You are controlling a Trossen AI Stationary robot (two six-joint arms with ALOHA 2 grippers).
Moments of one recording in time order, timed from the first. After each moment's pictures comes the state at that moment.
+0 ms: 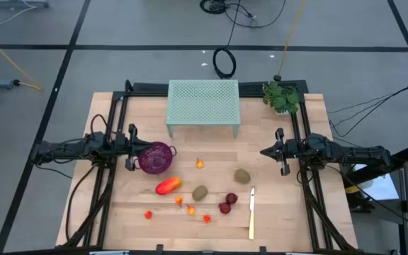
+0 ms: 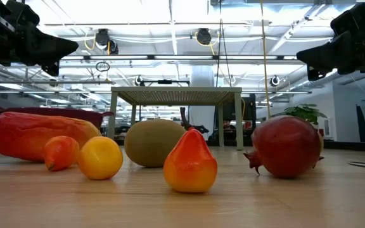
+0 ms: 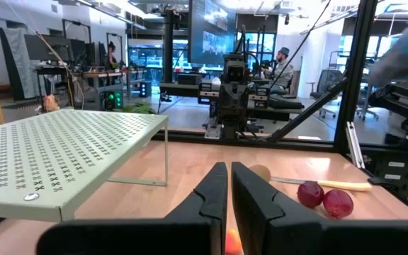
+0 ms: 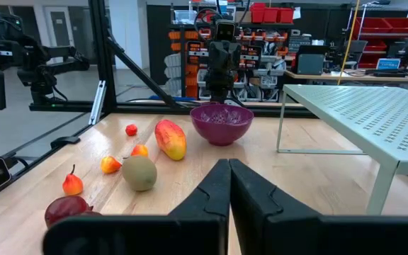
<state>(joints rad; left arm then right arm) 0.00 0.01 0.01 0.10 -0.05 -0.03 -0.06 0.09 0.01 0.08 -0.13 -0.01</state>
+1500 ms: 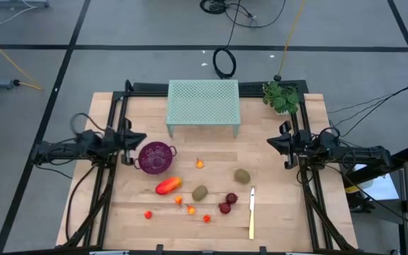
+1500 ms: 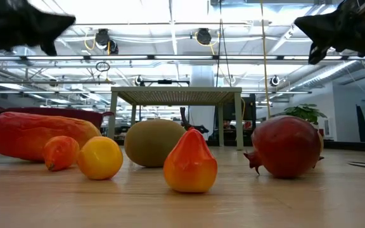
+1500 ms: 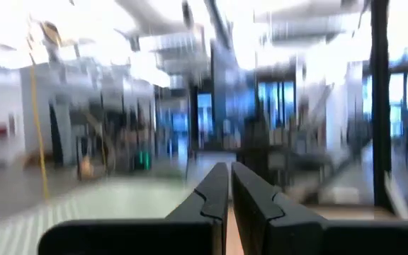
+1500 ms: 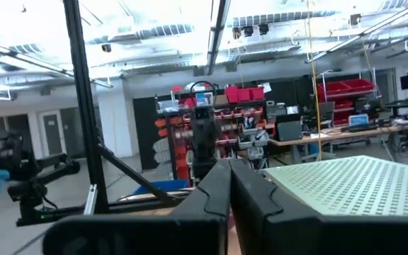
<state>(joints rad) 0.00 0.01 0.01 0.40 -0.14 0.10 -0.06 0.09 0.01 0.39 -0.02 0.13</state>
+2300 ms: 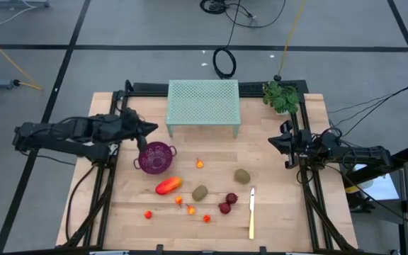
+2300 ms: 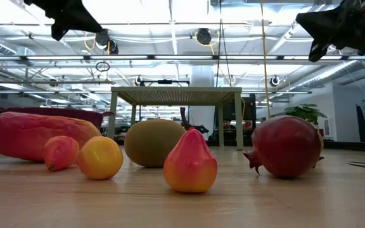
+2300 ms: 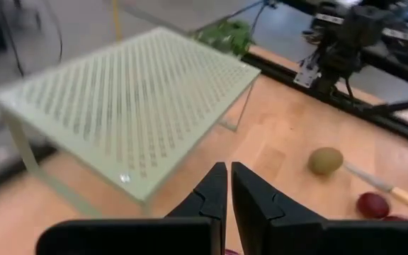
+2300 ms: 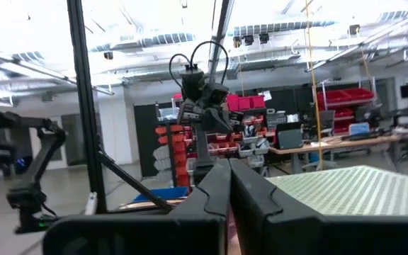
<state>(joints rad) 0.00 0.72 0.79 -0.51 -0.38 -0.46 -0.06 0.09 0.01 0.43 -0.03 0.14</state>
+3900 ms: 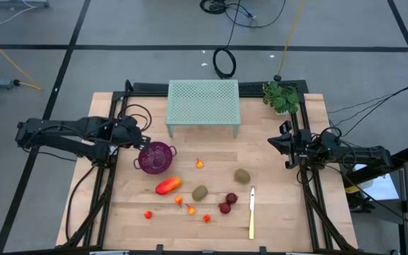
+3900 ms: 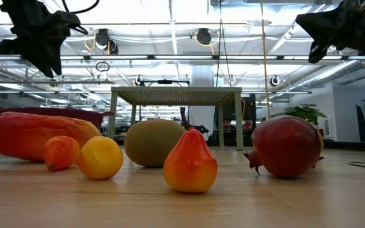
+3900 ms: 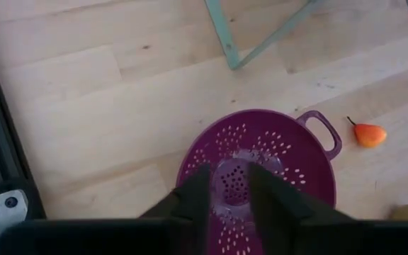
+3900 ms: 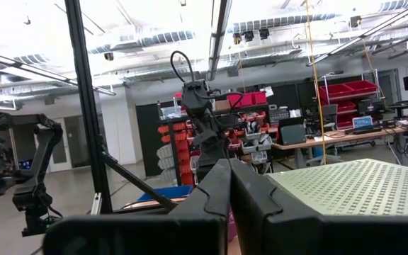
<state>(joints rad) 0.00 0.89 0.87 -1.14 -0.29 -1.21 -0.06 0.09 0.01 0.42 -0.03 0.16</state>
